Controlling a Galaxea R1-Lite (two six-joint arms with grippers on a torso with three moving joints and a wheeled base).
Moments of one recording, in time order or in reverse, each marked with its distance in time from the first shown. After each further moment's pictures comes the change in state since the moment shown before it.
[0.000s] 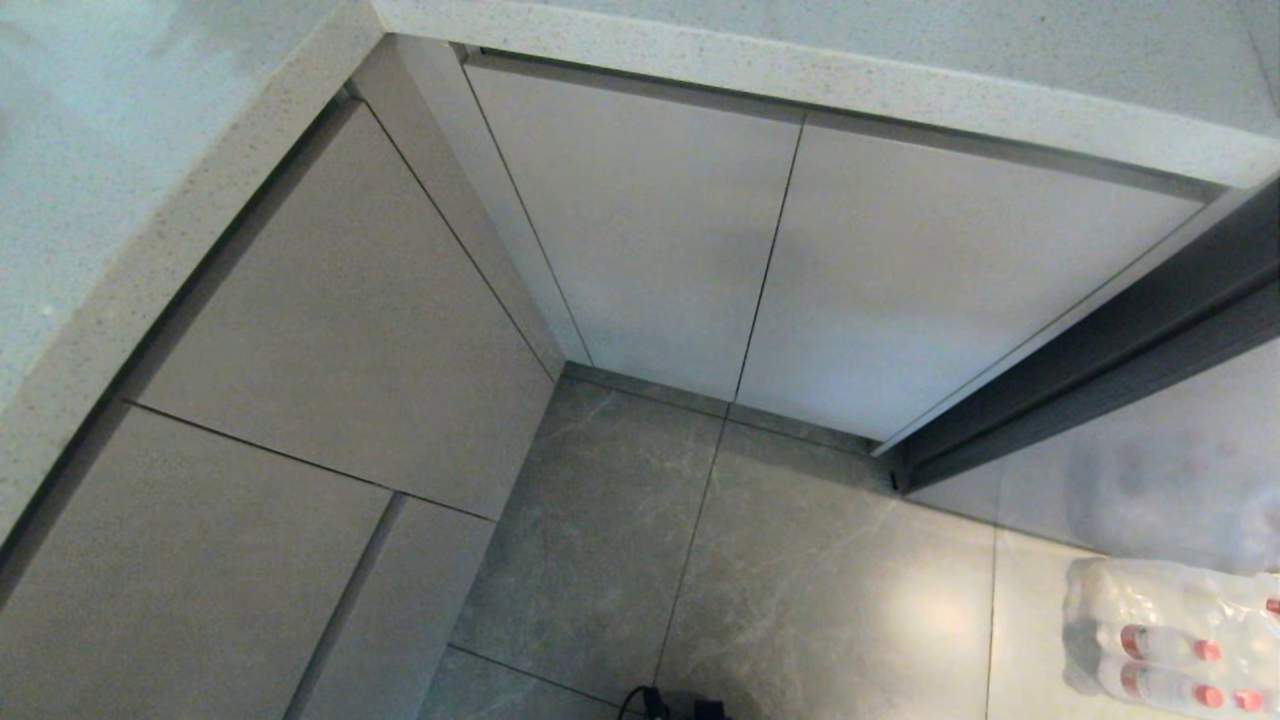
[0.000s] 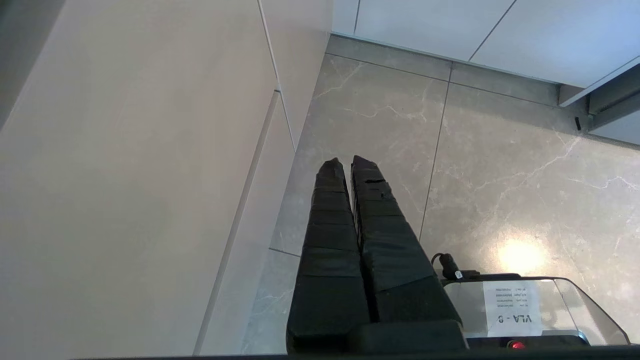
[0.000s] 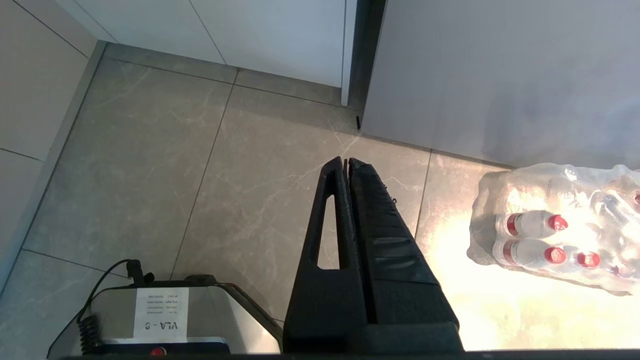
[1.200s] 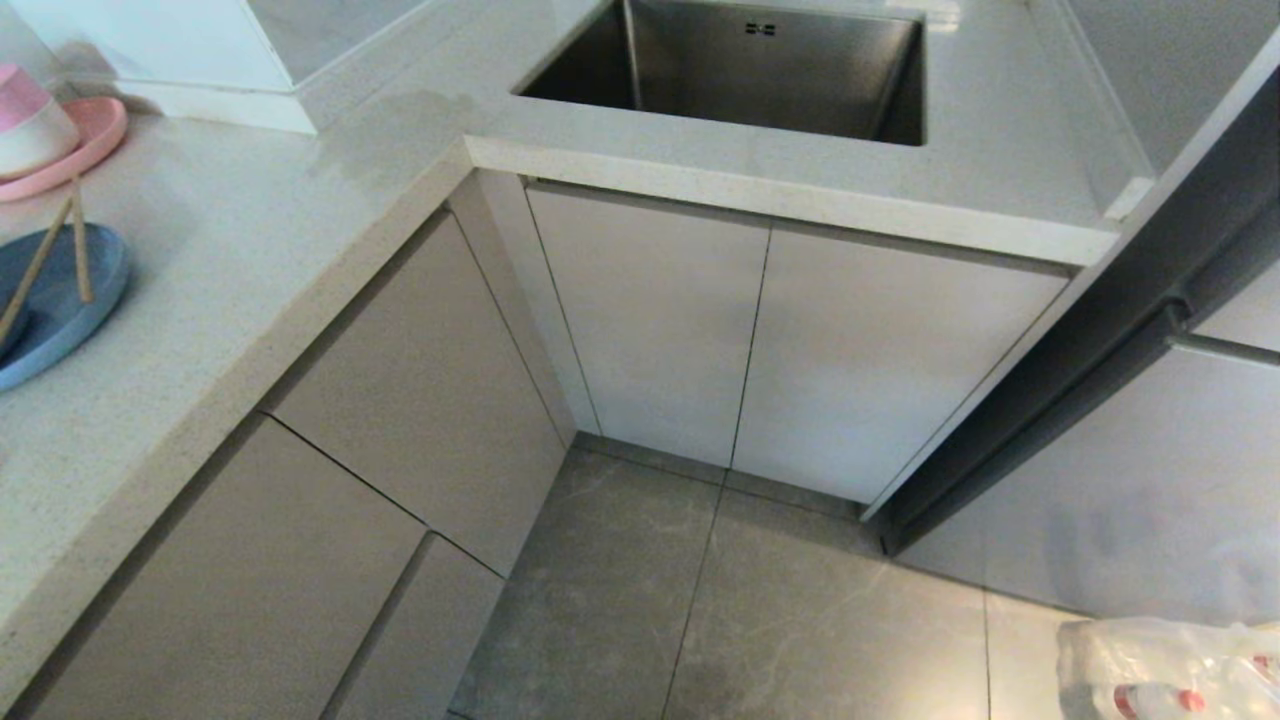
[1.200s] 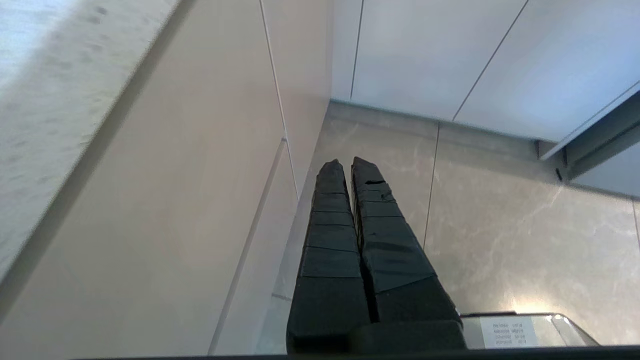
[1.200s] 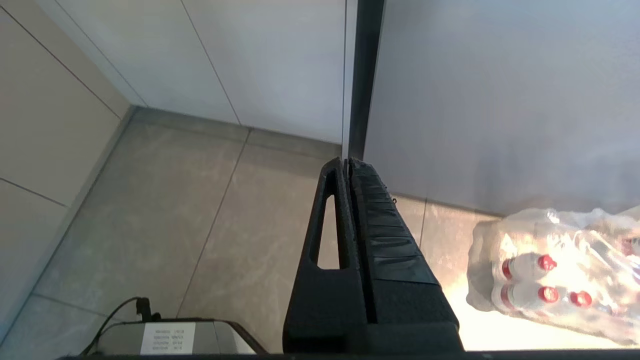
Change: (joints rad) left arm -0.001 0.002 0.000 -0.001 -0.001 0.004; right arm 0.000 0.000 0.000 0.000 0.000 0.000
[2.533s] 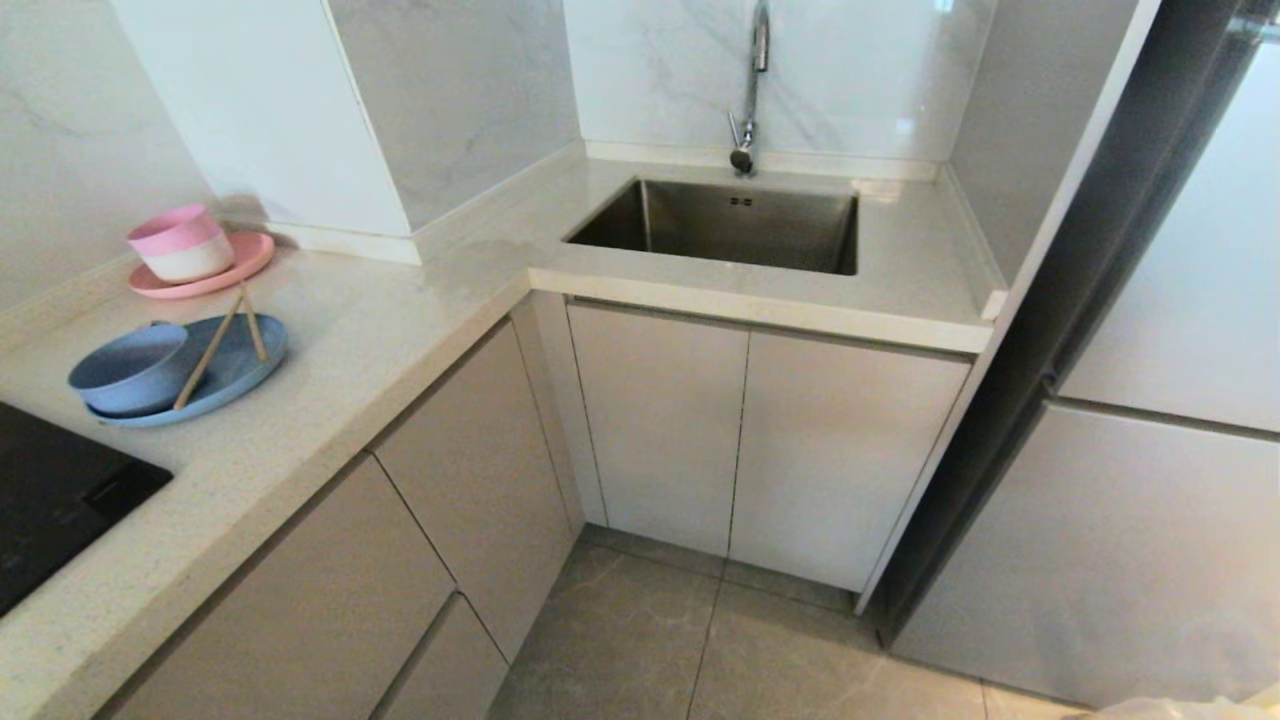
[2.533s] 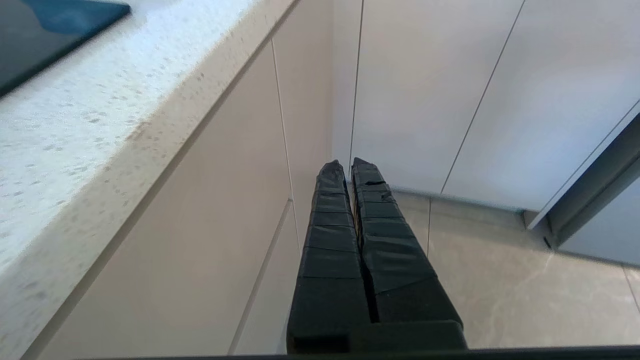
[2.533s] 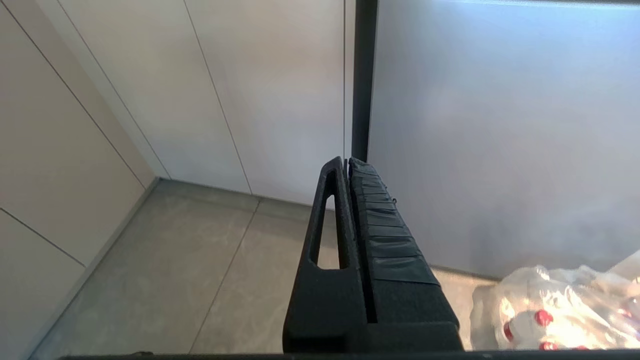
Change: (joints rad) left arm 0.000 0.001 0.000 0.000 -0.001 0.000; right arm 0.000 0.000 0.000 0.000 0.000 0.000
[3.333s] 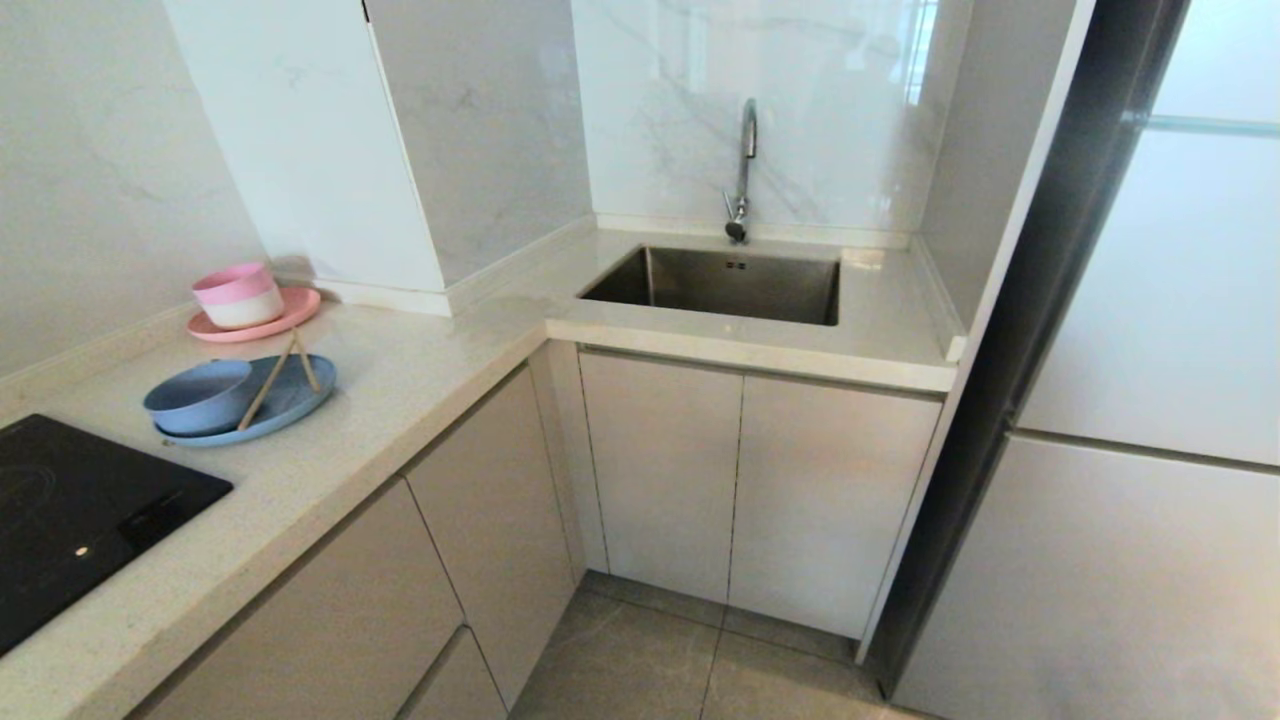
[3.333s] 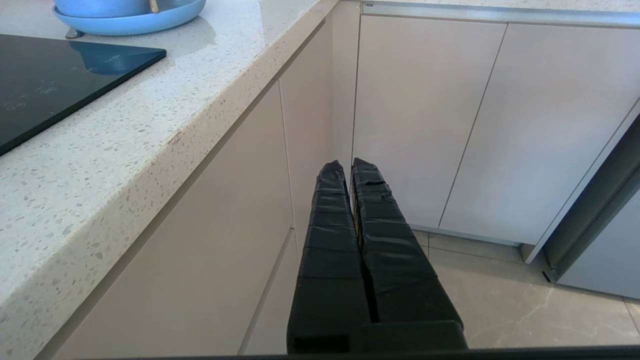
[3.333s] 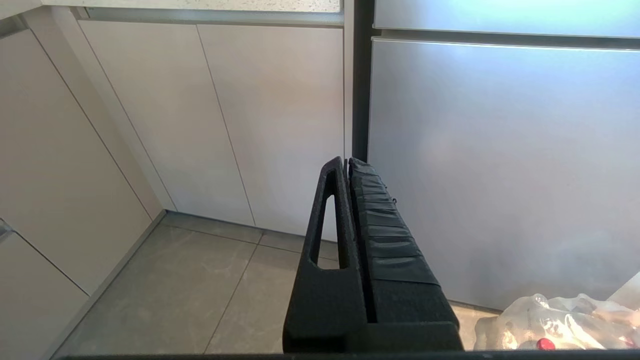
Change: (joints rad) left arm 0.000 0.000 0.000 0.003 0.001 -0.001; right arm 0.000 0.000 0.000 0.000 0.000 0.000
